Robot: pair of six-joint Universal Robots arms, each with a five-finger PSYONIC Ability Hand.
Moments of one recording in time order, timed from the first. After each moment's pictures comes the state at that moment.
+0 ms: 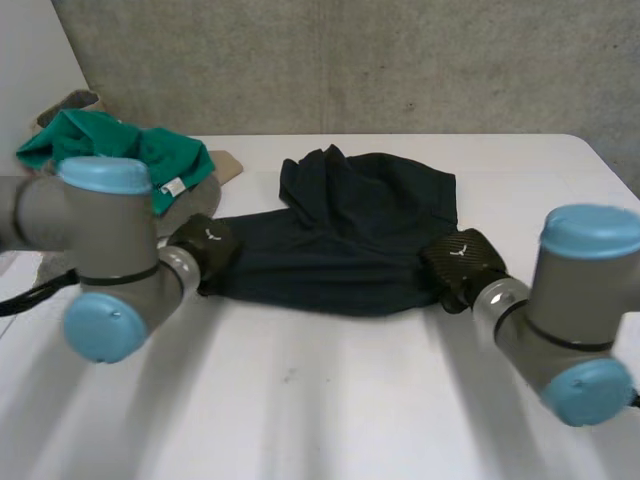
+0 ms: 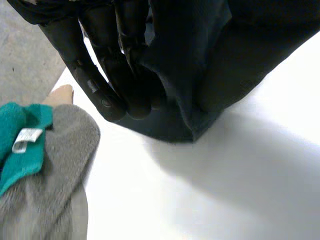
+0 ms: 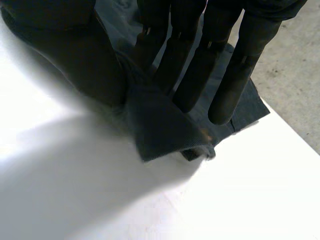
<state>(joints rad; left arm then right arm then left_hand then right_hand) 4.30 -2.20 -1.27 2.97 -1.55 3.85 1.97 -1.07 1.57 -0.11 1.46 2.63 1.16 1.19 1.19 1.19 0.99 1.12 1.17 1.18 1.19 0.98</state>
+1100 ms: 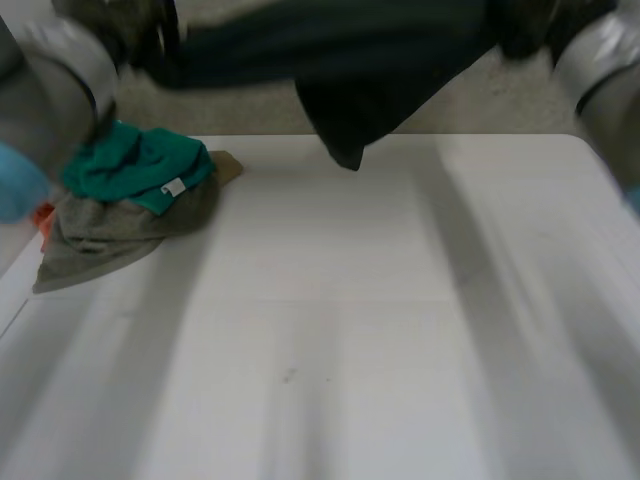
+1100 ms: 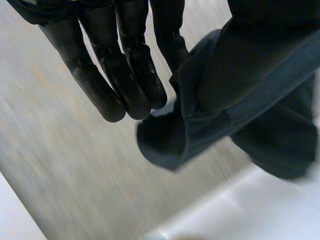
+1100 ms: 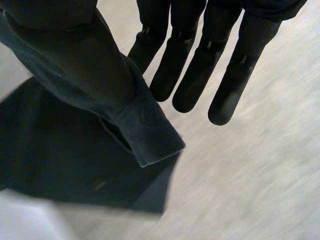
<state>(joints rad) 4.31 -1.98 -0.82 2.84 -1.64 3.35 1.91 -1.19 0.98 -0.02 1.43 2.74 1.16 1.19 1.19 1.19 0.99 1.12 1.18 1.19 1.20 1.02</state>
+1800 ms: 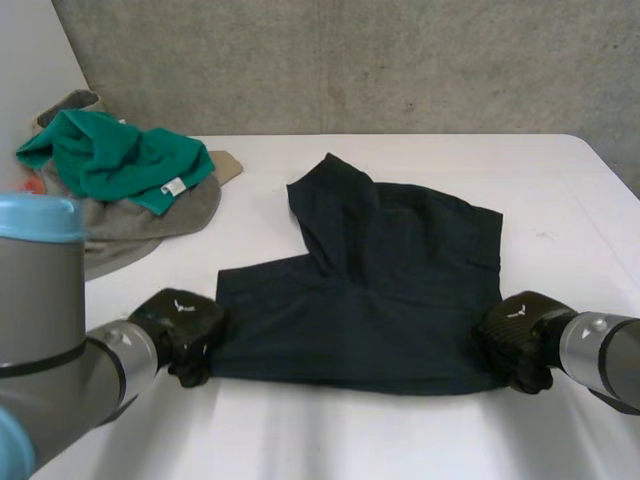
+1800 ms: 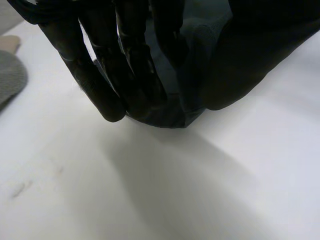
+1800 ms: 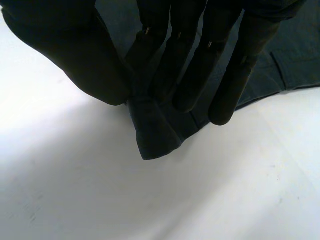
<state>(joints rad) 4.27 -1.81 -1.70 2.81 -1.53 3.54 1.80 -1.30 1.67 0.47 1.36 2.38 1.16 1.19 1.19 1.20 0.99 1.12 1.18 1.19 1.20 1.02</state>
